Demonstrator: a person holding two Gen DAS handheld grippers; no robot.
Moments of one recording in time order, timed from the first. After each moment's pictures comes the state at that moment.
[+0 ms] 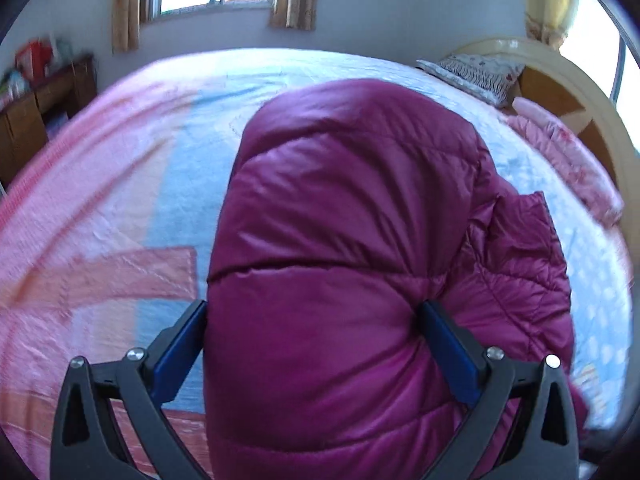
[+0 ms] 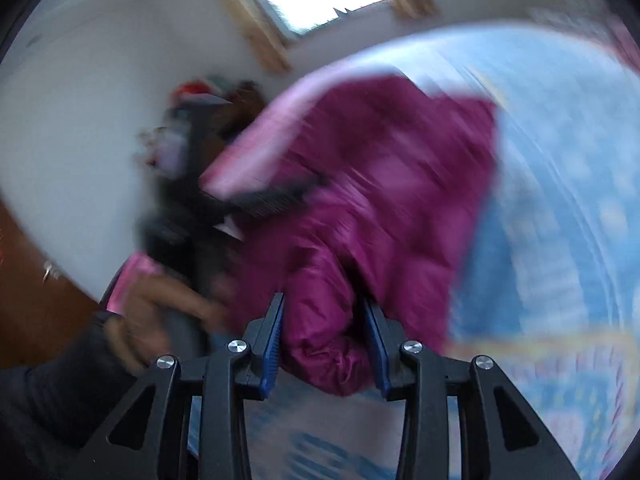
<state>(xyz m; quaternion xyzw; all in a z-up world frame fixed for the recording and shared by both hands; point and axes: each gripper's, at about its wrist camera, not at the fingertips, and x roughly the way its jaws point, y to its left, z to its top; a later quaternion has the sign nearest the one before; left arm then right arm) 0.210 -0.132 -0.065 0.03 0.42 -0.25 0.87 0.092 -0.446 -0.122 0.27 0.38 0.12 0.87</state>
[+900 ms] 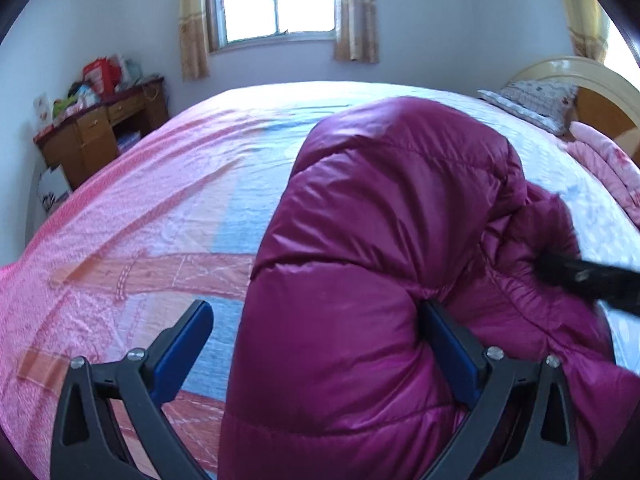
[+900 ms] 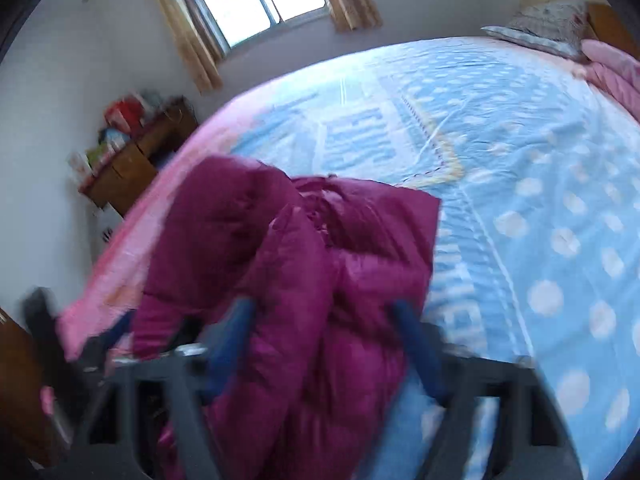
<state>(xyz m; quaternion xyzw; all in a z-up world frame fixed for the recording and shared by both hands) 0.177 -0.135 -0.070 0.05 0.35 -0.10 0.93 0.240 -0.489 -0.071 0.16 0.39 0.01 0.91</state>
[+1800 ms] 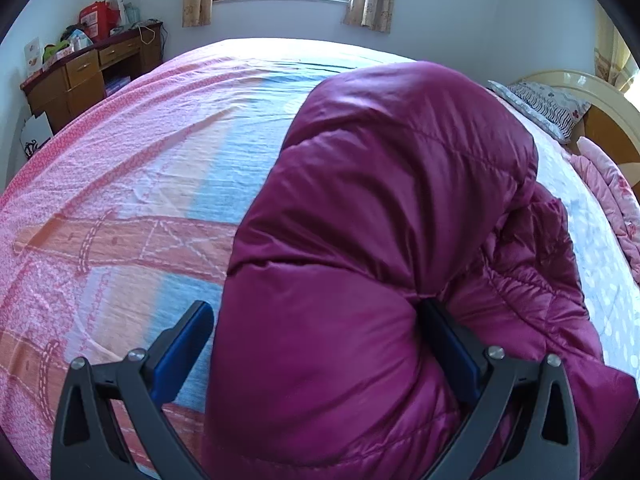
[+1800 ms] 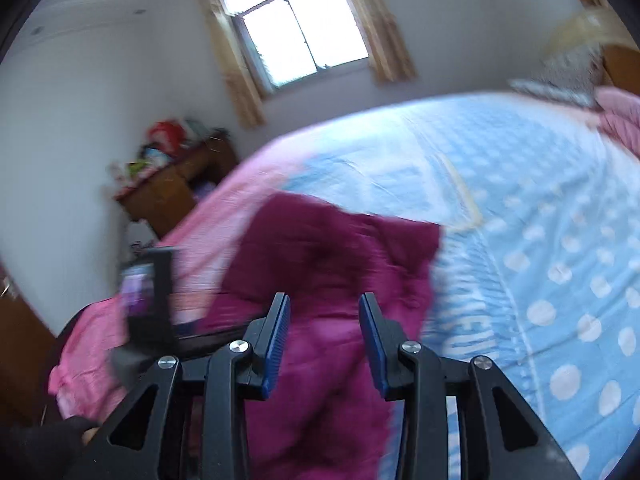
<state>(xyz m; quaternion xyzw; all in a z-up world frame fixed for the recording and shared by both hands) 0.209 -0.140 -0.079 0.00 0.43 -0.12 0.90 0.142 -0.436 -0.022 0.15 0.27 0.07 0.95</state>
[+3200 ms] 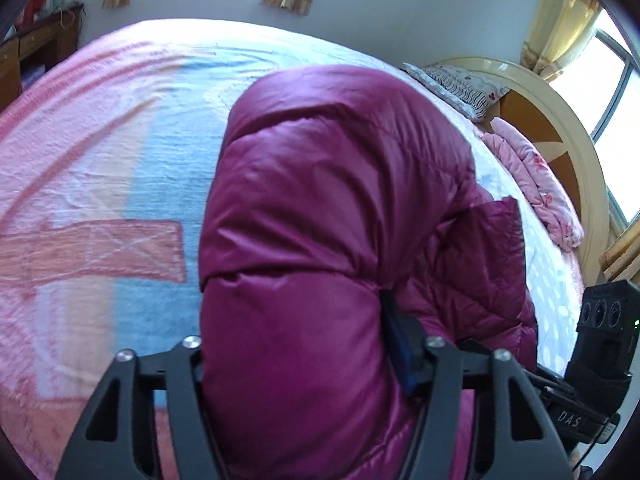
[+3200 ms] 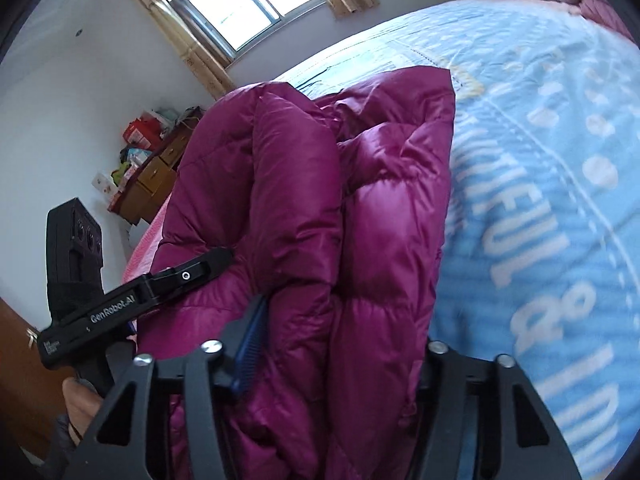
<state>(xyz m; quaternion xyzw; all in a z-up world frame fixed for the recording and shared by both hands) 0.227 -0.131 -0.050 -0.03 0.45 -0.30 0.84 0.182 -0.464 -0.126 0.28 0.37 0.05 0.88</state>
